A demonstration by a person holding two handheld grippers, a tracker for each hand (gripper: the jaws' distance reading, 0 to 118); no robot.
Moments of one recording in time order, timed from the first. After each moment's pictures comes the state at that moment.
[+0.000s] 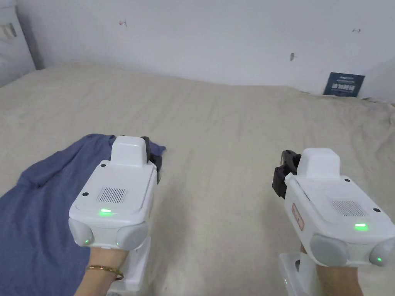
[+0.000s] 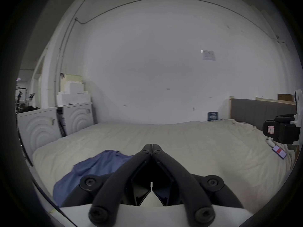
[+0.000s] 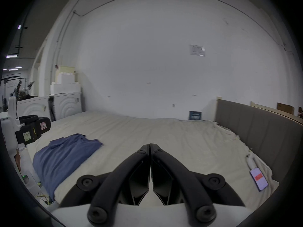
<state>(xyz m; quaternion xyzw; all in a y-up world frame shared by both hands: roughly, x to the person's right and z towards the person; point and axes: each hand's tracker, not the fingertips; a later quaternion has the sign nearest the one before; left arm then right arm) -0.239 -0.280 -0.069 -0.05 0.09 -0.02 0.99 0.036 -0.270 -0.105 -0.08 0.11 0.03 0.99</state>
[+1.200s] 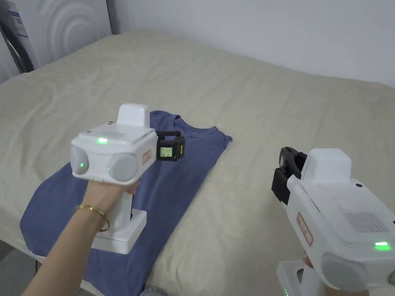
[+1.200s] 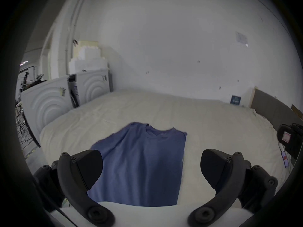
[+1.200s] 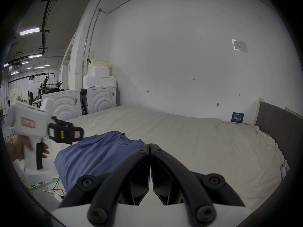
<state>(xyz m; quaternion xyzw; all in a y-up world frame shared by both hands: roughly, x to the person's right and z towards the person) -0.391 -0.288 -0.159 -0.24 0.12 0.04 0.96 -0.082 -0.281 -0.155 -0.10 0.24 0.04 0.96</state>
